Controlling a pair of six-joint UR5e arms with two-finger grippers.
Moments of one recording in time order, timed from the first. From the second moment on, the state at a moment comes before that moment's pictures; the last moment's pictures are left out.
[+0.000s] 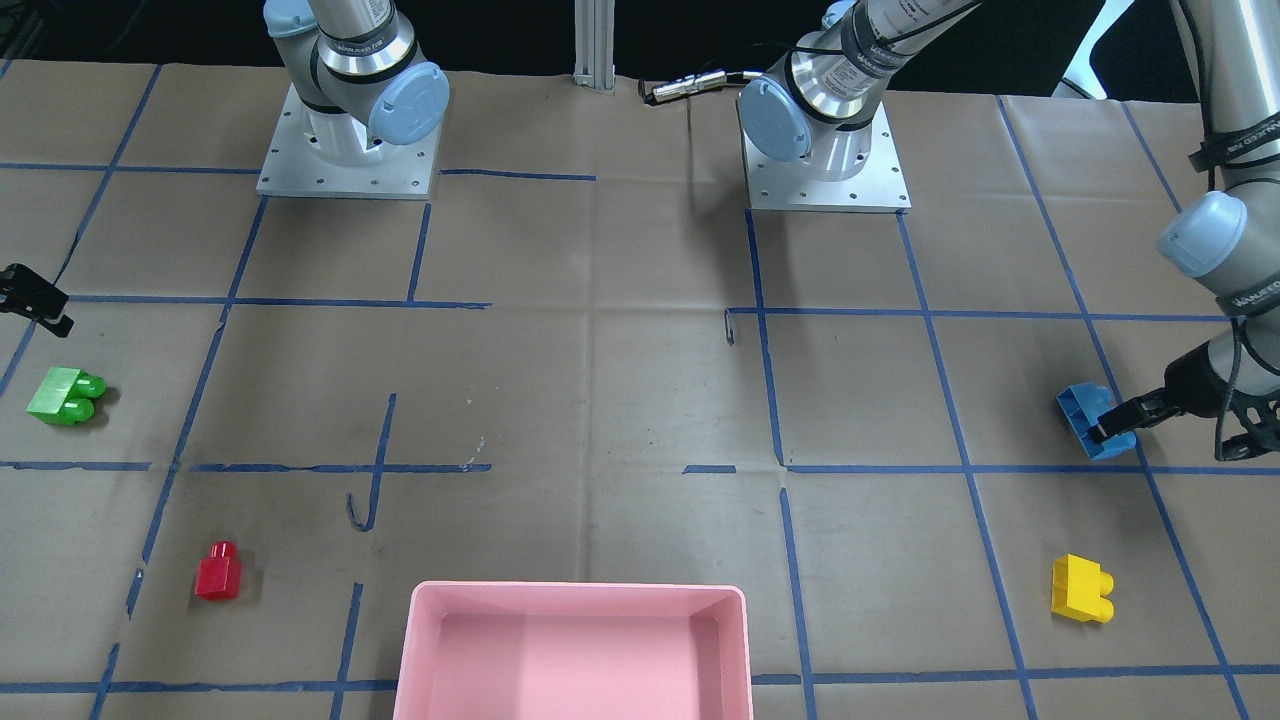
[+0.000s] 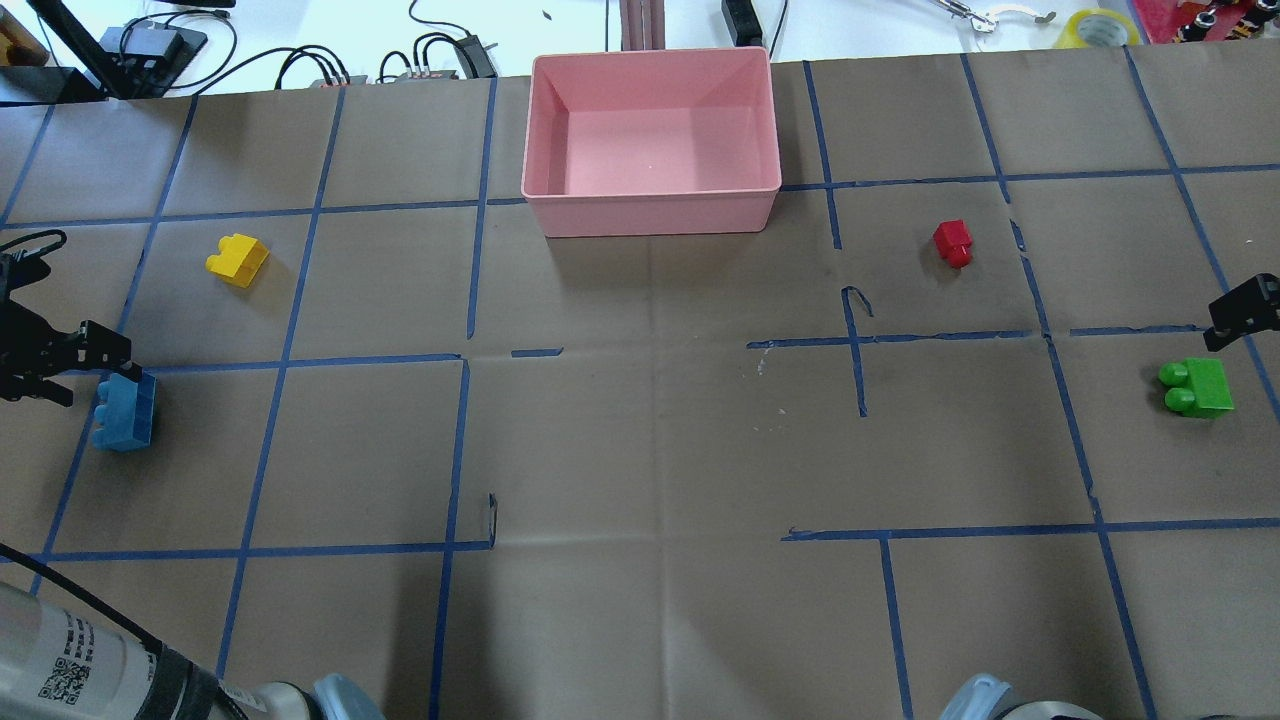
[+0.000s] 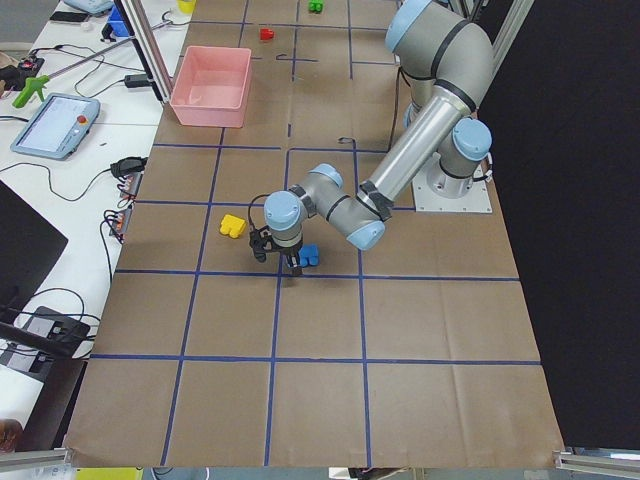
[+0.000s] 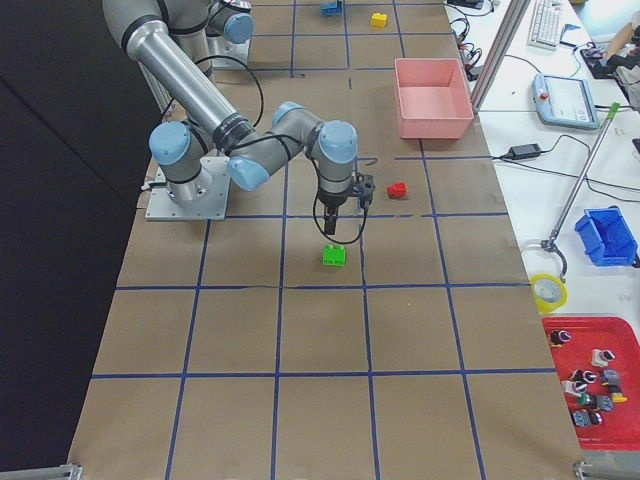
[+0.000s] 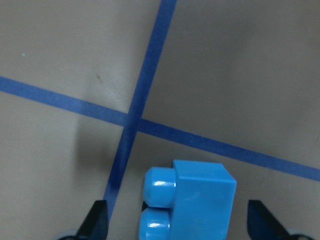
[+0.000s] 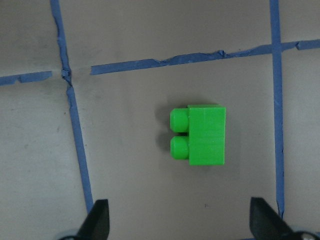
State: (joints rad) left arm -0.79 -2.04 -1.79 -0.95 1.53 0.49; right arm 0.84 -1.44 1.92 -2.02 -1.56 -0.62
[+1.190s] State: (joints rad) left arm -0.78 -2.05 -1.83 -0.91 1.53 0.51; right arm 0.83 -1.25 2.03 -2.46 -1.56 -0.58
